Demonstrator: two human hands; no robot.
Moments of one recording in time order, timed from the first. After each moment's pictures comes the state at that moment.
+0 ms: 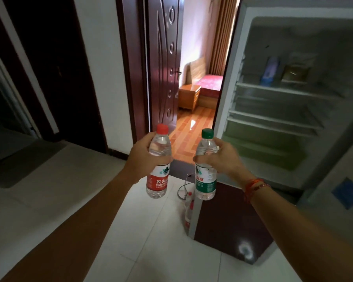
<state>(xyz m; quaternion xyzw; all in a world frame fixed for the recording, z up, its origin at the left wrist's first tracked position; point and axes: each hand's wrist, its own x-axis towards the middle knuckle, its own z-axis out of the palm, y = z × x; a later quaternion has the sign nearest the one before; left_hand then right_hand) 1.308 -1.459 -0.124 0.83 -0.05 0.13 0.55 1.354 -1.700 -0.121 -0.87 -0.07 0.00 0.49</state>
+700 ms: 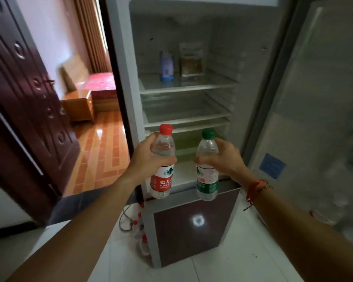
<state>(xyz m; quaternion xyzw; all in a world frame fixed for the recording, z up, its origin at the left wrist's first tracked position) 1.563 -1.642 -0.112 0.77 -0.28 -0.10 0.57 1.459 -1.857 -0.119 -0.87 0.21 -0.15 0.42</state>
